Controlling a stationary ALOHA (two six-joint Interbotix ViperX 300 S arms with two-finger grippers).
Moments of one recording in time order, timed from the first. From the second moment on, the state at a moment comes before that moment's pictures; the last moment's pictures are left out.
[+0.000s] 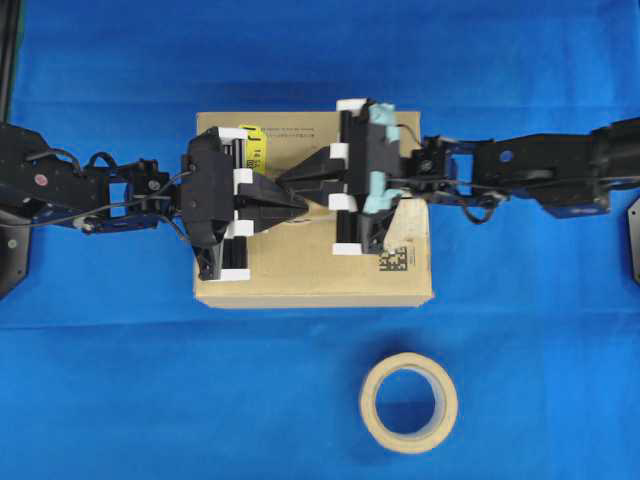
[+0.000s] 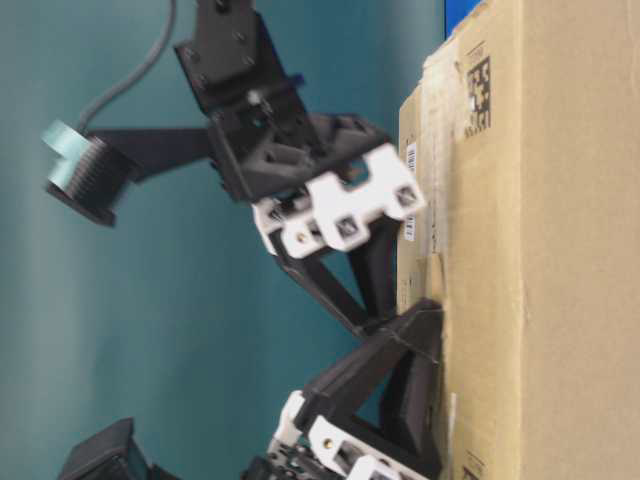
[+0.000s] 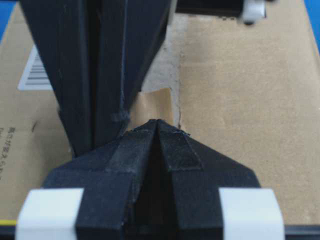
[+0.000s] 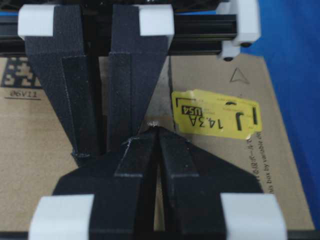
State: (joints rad) left arm 0.00 -0.06 0.86 -0.24 -0.42 0.34; right arm -0.07 0.13 0.56 0.06 -0.33 -0.04
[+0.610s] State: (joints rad) left arm -0.05 -0.10 1.00 -0.28 -0.43 0.31; right arm -0.02 0.17 0.61 0.16 -0.34 -0.03
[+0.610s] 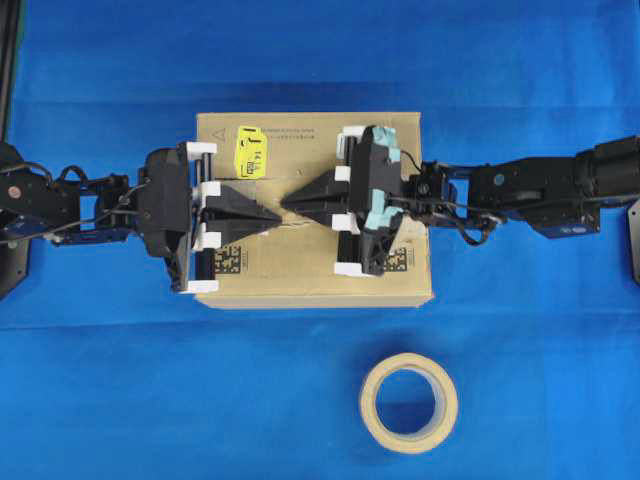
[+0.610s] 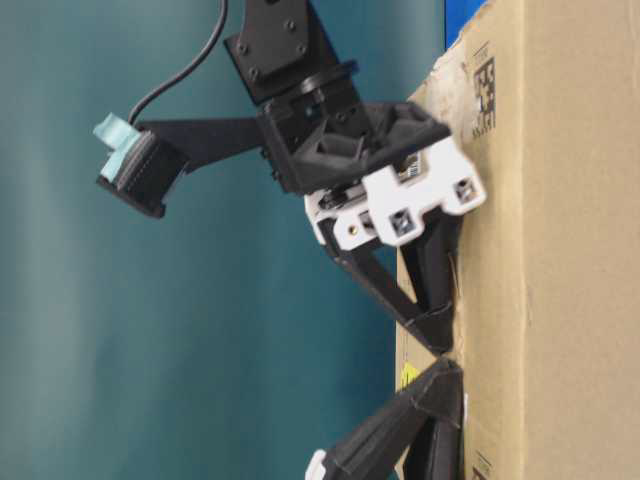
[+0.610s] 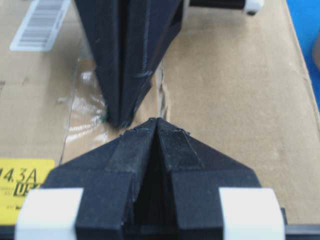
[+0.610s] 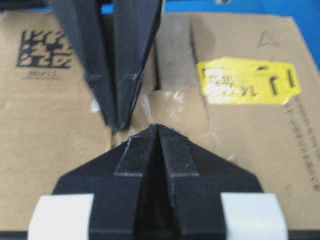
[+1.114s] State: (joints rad) left arm -0.07 -0.12 1.03 -0.31 -0.43 0.31; right arm 0.05 0.09 0.76 0.30 -0.38 -0.03
